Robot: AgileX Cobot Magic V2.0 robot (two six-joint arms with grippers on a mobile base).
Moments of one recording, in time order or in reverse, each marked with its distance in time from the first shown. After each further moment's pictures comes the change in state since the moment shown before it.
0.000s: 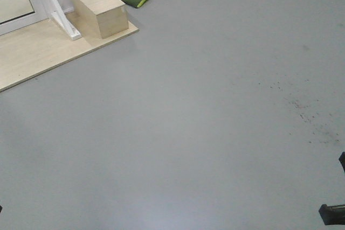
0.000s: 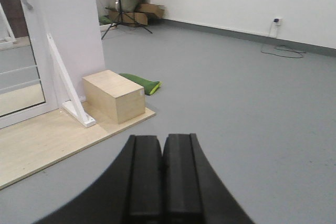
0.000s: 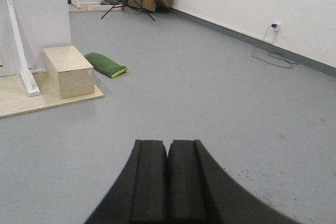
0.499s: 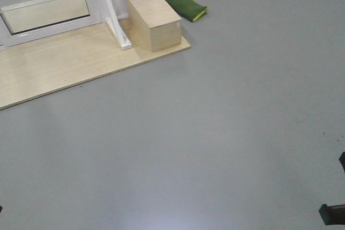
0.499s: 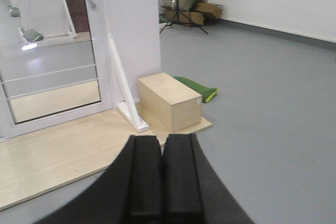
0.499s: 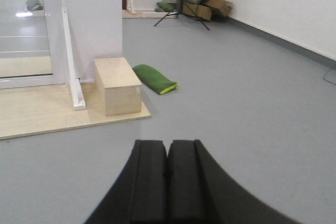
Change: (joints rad) left arm 0.000 0.000 0.000 0.000 0.000 0.000; right arm 0.000 0.000 0.000 0.000 0.000 0.000
